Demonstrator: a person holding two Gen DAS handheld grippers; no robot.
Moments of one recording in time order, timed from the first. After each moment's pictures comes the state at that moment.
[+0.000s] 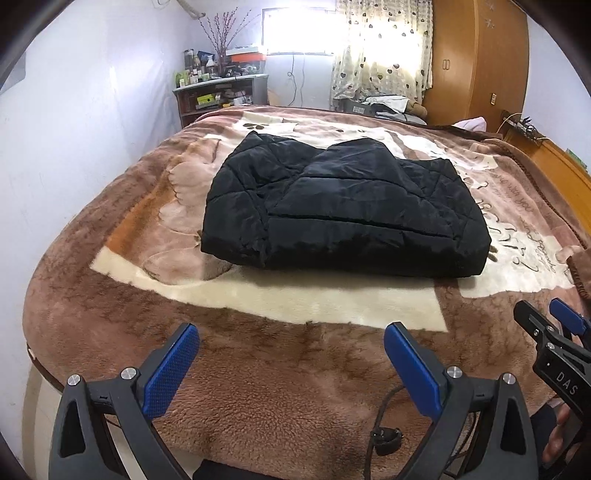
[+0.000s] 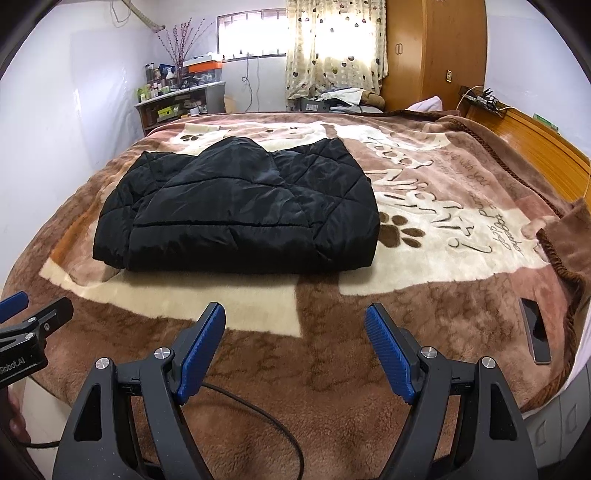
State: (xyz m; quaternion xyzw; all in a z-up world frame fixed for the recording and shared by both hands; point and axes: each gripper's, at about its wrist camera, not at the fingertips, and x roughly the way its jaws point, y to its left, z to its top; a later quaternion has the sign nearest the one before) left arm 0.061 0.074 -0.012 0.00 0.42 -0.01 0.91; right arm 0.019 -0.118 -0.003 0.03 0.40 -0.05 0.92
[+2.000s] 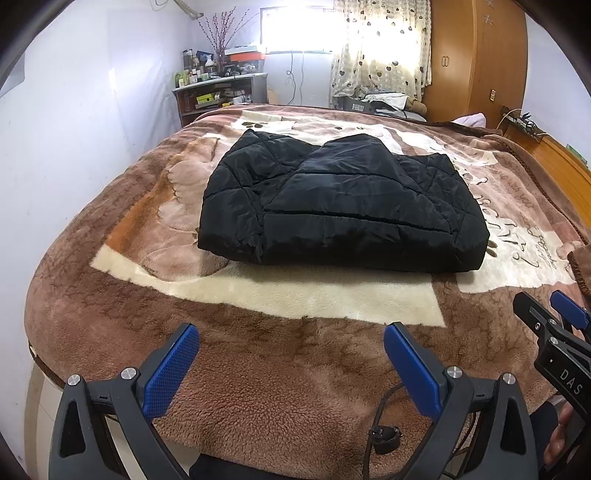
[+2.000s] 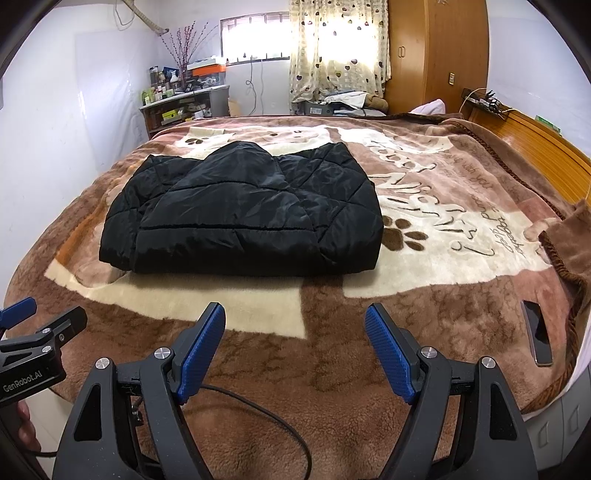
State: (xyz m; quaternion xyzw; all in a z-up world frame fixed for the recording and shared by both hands) left arm 0.057 0.065 -0.014 0.00 0.42 0.00 0.91; right arm 0.016 -0.115 -0.003 0.03 0.39 -0.05 0.92
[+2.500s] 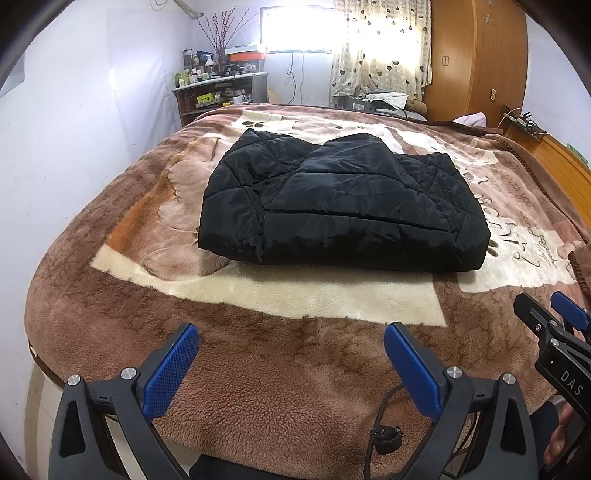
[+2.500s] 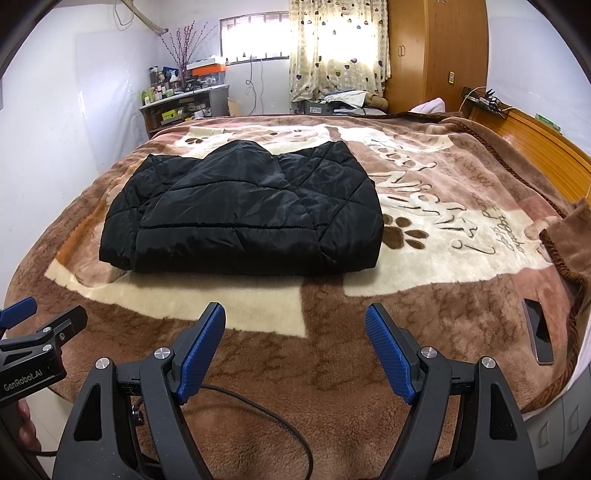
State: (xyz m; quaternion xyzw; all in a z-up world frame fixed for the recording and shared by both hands) left arm 0.057 0.065 -0.014 0.00 0.42 0.00 0.91; right arm 0.016 -0.114 -0.003 0.03 0.39 -0.05 0.92
